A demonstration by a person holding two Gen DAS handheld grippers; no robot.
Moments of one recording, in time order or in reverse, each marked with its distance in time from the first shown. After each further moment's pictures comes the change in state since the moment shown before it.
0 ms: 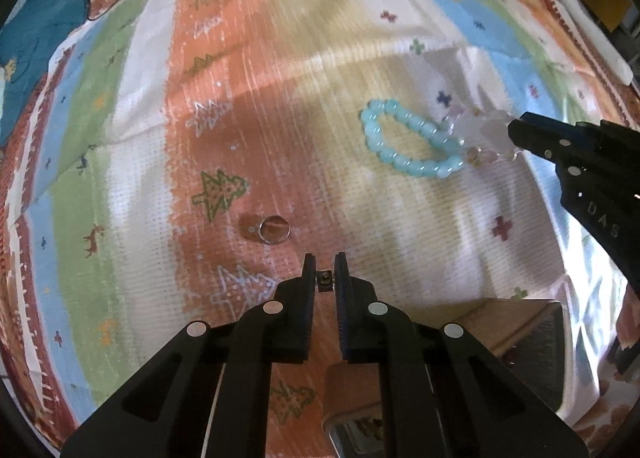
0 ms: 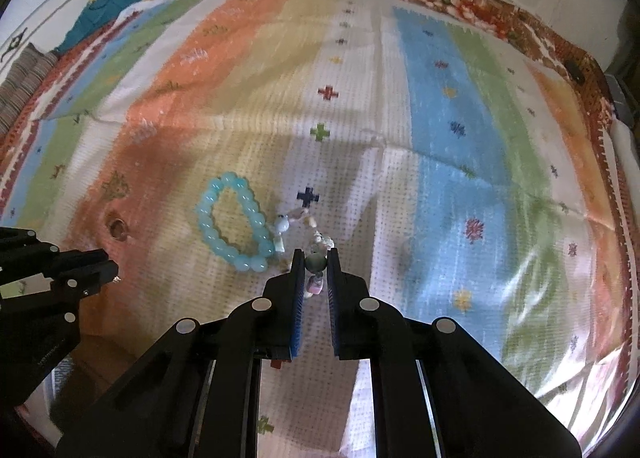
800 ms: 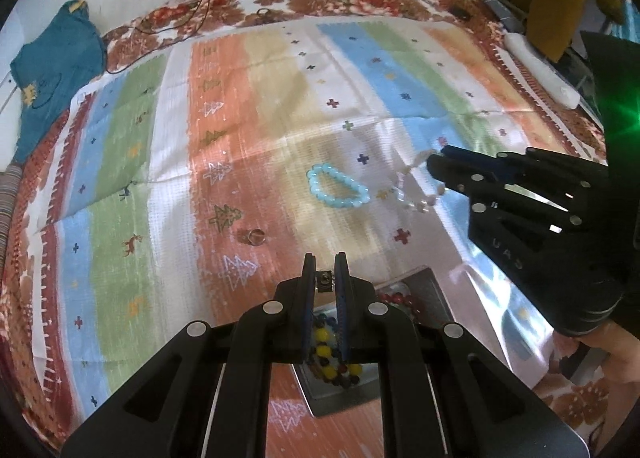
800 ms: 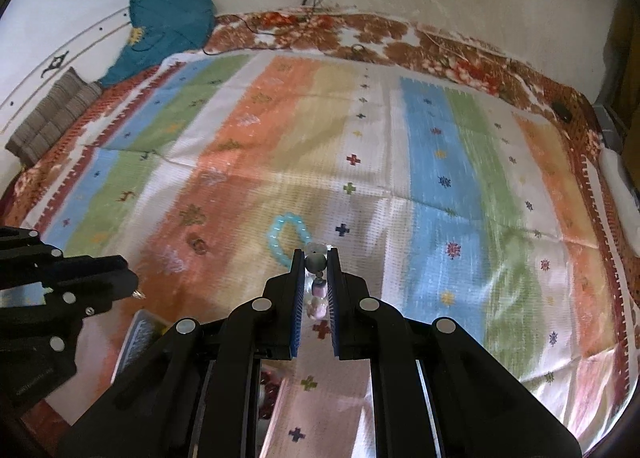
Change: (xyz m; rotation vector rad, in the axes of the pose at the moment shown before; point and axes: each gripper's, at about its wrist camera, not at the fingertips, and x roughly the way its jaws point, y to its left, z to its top) left arm -0.112 -0.027 -0.045 0.022 -0.235 -0.066; right arm -0.099 0.023 -0.025 -0.026 -0.198 0.063
